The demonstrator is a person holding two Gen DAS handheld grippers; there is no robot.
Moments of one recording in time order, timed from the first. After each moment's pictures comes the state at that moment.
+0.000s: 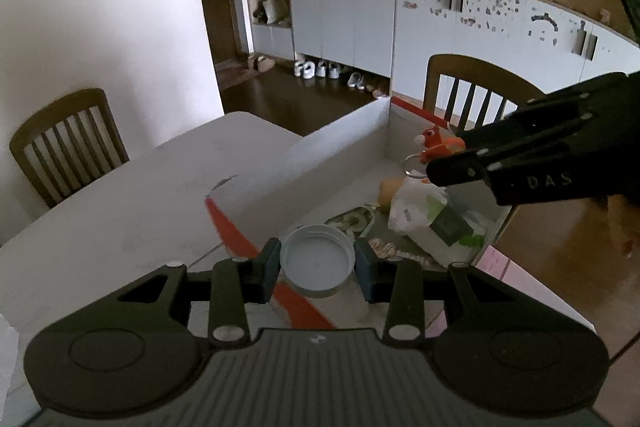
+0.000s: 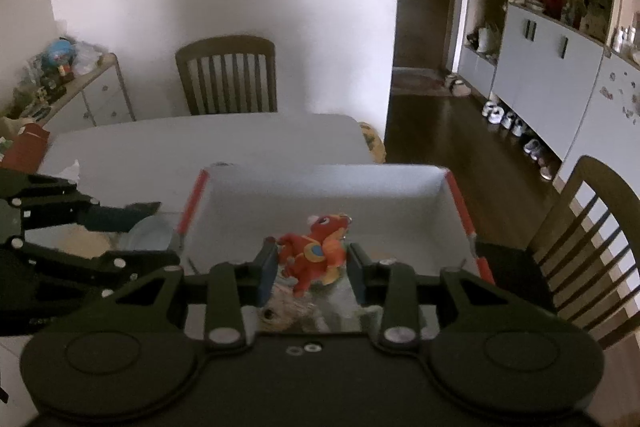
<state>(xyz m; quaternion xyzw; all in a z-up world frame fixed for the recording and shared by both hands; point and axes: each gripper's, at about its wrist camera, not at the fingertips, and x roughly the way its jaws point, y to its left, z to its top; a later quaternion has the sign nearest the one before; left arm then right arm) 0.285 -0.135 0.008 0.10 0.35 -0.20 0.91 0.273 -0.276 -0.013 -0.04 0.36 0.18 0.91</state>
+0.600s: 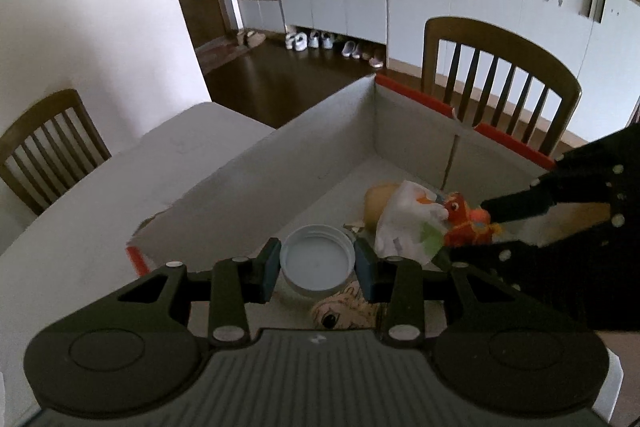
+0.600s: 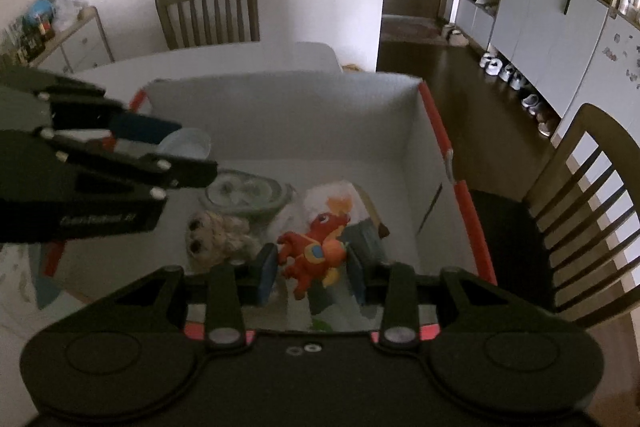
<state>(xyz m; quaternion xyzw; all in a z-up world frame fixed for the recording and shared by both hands) 0.346 -0.207 -0.027 0.15 0.39 -0.19 0.89 0.299 -0.307 -0.075 -0.06 0.43 0.17 0.88</state>
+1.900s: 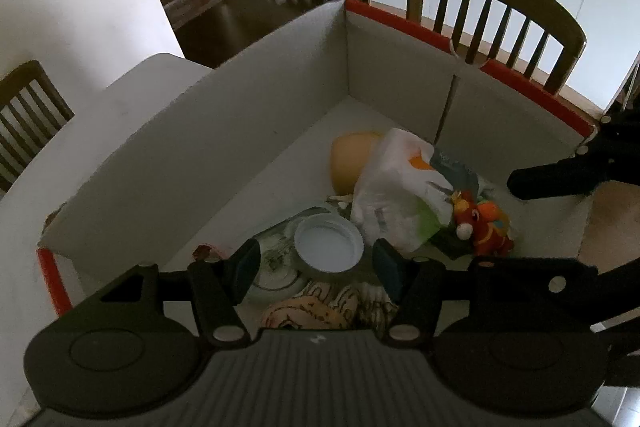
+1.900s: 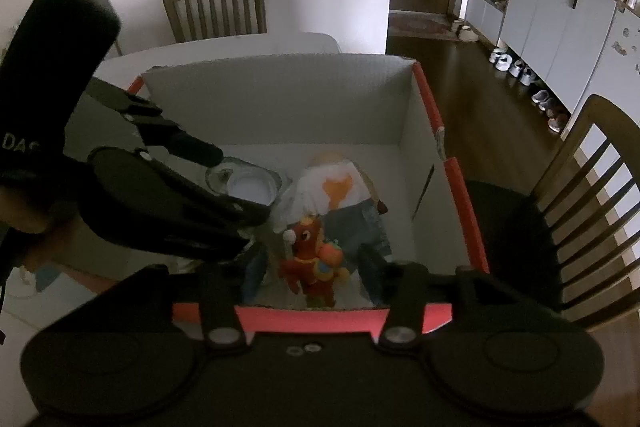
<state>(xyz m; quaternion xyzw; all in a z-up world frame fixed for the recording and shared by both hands) 0.364 -0.227 -0.065 0.17 0.46 -0.21 0.85 0.293 -0.325 -0.078 -0.06 0.43 0.19 0.88</state>
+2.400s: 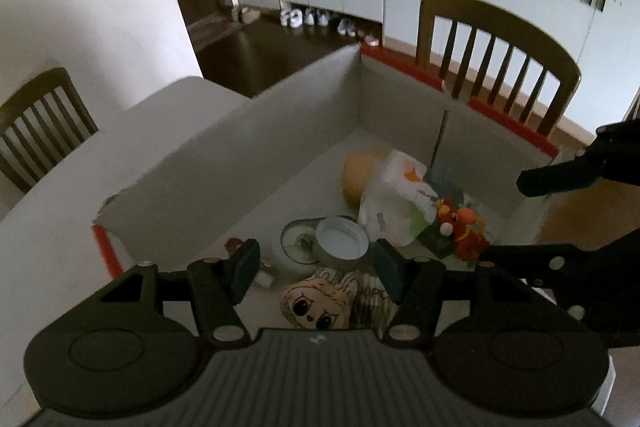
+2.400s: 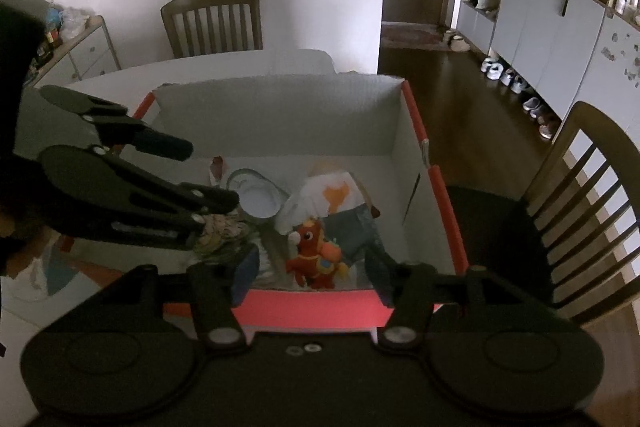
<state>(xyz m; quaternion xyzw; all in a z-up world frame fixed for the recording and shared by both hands) 0.335 -0.208 -0.033 0.14 0.42 -0.19 0.88 0.274 -0.329 -0.056 -0.05 0.42 0.18 0.89</state>
